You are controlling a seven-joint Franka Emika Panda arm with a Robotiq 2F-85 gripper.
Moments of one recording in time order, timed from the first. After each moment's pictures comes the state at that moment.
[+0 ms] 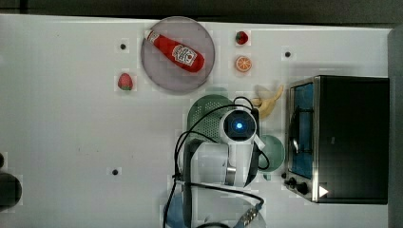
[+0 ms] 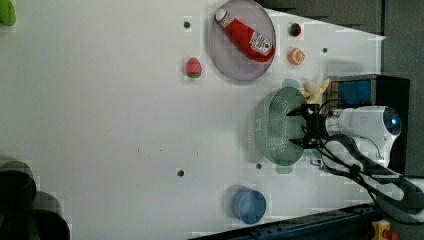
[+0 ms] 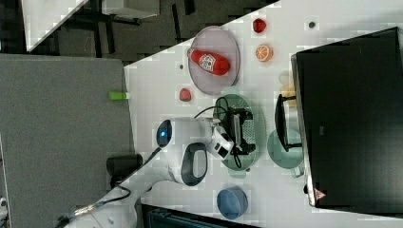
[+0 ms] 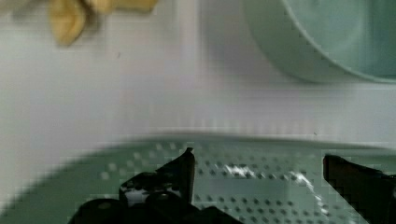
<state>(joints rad) 0.00 0.36 -0.15 -2.40 -0.05 1.10 0.65</state>
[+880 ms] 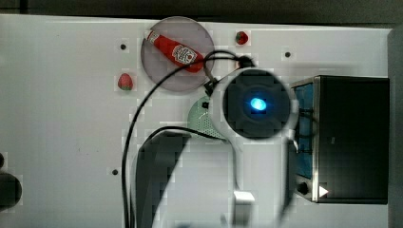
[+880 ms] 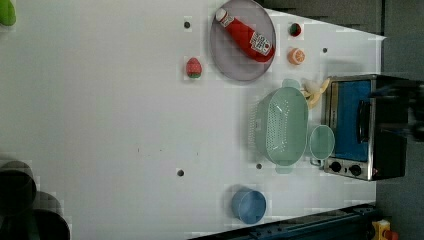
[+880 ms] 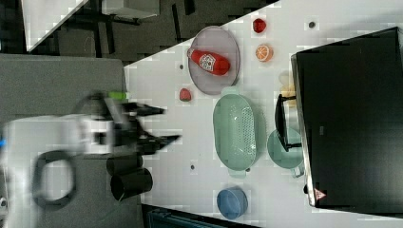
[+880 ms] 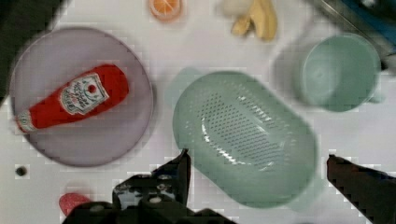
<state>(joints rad) 0.02 -0.14 -0.08 -2.01 -0.04 0.32 0.11</state>
